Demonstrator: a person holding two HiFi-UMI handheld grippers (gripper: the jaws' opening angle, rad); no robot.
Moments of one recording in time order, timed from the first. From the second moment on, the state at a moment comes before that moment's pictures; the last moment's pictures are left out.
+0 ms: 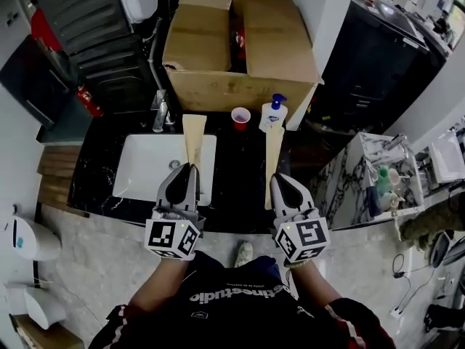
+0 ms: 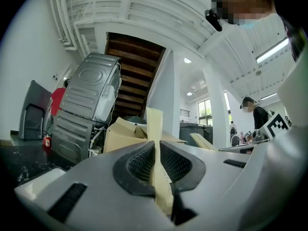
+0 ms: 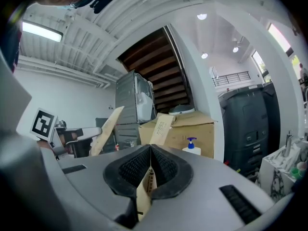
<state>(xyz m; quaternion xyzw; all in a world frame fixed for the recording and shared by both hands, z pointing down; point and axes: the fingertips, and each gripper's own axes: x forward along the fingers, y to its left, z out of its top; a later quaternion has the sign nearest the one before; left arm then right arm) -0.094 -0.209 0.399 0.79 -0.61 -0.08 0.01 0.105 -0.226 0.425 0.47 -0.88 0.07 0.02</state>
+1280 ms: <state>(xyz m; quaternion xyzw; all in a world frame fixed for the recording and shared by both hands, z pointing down) -0.164 -0.257 0.401 0.79 -0.61 -0.10 0.00 0.045 -0.358 0.648 0.50 -0.78 0.28 0.24</state>
